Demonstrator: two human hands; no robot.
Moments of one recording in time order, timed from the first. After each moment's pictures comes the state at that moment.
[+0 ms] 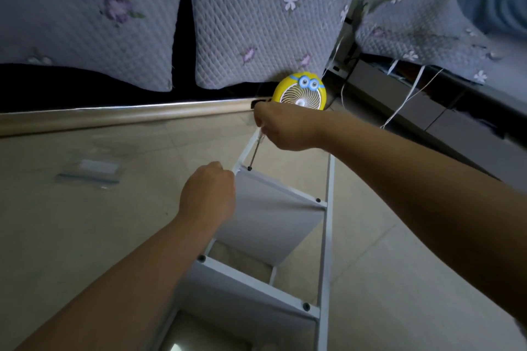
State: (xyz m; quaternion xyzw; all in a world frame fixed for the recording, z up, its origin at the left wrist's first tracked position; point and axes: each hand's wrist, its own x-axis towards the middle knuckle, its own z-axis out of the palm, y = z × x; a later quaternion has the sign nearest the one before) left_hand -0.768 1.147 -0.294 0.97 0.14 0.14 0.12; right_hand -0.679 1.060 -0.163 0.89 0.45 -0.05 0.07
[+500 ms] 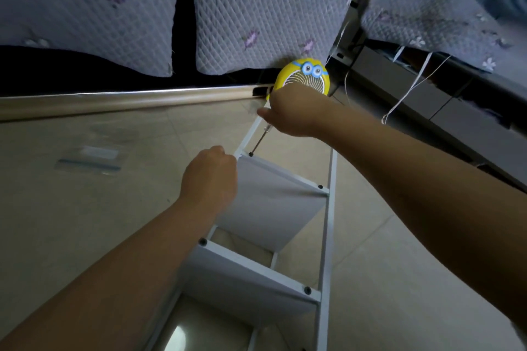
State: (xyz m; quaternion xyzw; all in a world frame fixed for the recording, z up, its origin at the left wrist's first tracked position) left_hand -0.770 1.146 -0.296 0.97 0.14 0.16 0.13; right_hand -0.679 1.056 -0.169 0.90 0.41 0.04 0.11
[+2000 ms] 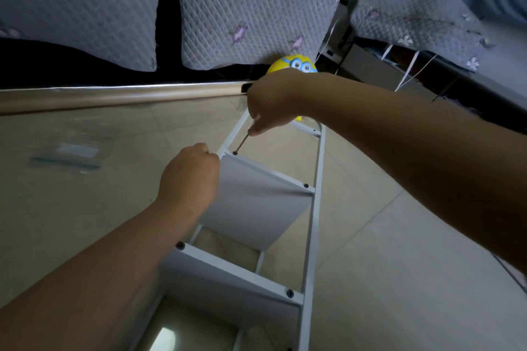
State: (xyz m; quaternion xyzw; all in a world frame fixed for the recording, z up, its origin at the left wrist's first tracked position) left_hand -0.767 1.147 -0.299 0.98 0.12 0.15 0.06; right_hand -0.679 1.073 -0.148 0.81 0.47 -0.04 0.35
